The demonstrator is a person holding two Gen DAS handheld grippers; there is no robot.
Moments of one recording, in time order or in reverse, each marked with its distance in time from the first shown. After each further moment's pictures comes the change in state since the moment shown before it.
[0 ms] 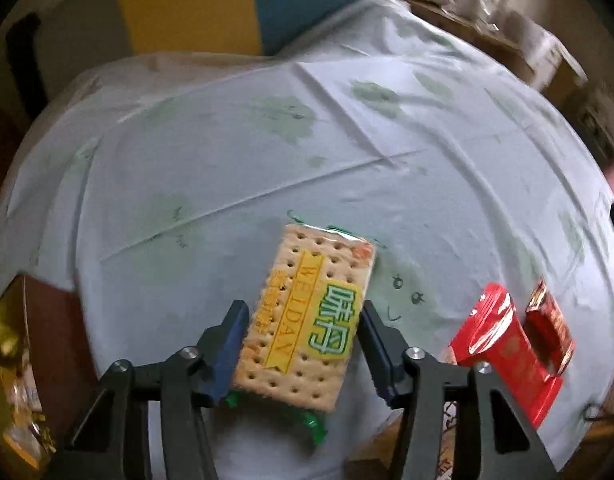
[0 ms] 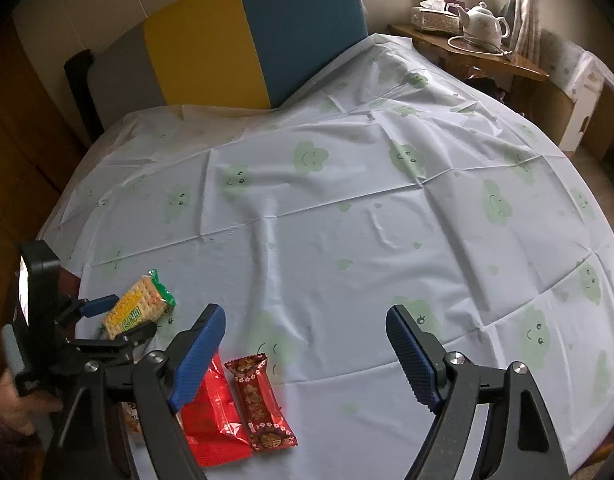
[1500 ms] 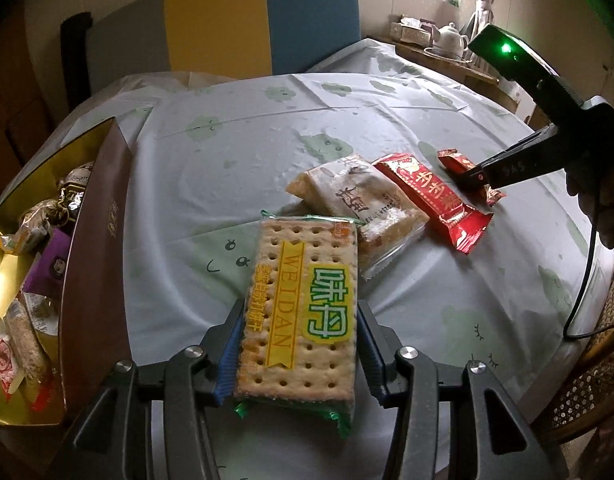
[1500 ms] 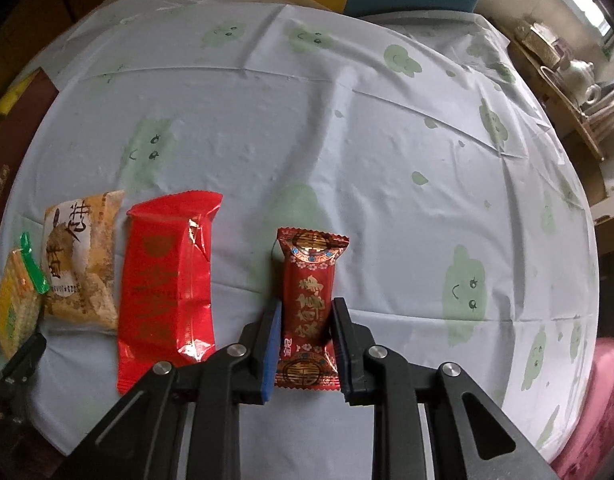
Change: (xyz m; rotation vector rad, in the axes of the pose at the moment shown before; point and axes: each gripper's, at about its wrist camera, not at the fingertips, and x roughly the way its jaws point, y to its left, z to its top) left arm -0.064 -0.037 -0.164 -0.027 -0.214 0.015; right arm 0.058 0.051 -0.059 -0.441 0.308 -0.136
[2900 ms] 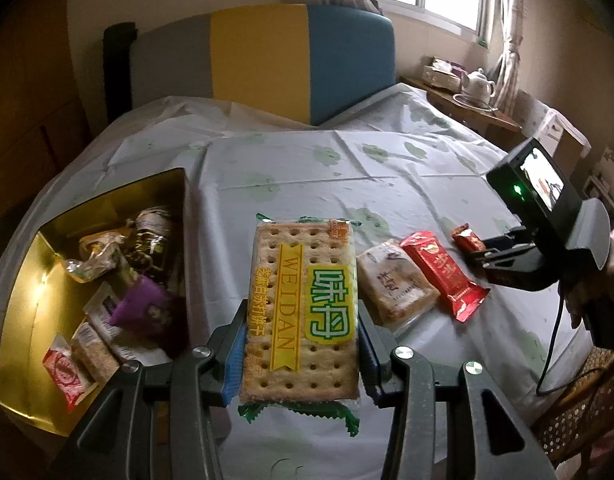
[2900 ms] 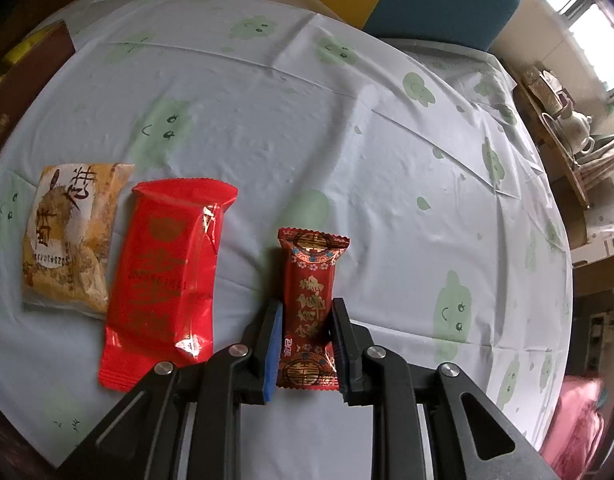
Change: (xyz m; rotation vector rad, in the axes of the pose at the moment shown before) left arm -0.061 0.029 0.038 -0.102 -0.100 0.073; right arm -0.010 0.036 -0.009 -0.134 -0.038 -0.097
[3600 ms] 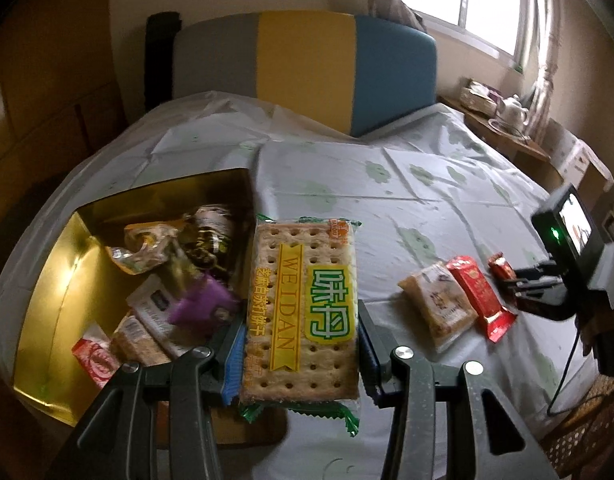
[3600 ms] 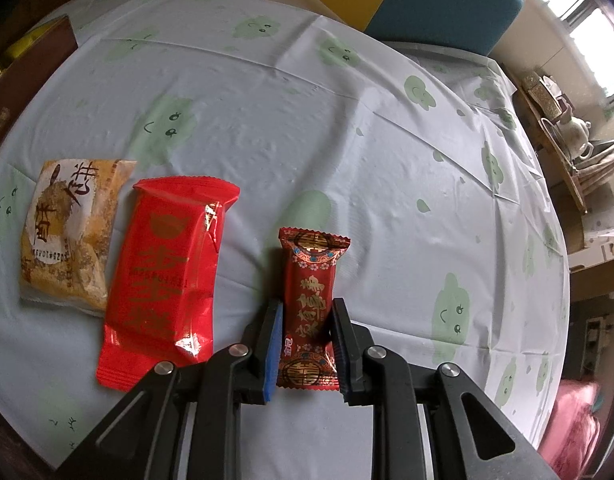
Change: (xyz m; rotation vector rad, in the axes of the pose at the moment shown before) left arm -0.013 0.051 0.002 -0.122 -0.020 0.070; right arm -0.001 0.002 -0.002 -0.015 -0.006 -0.007
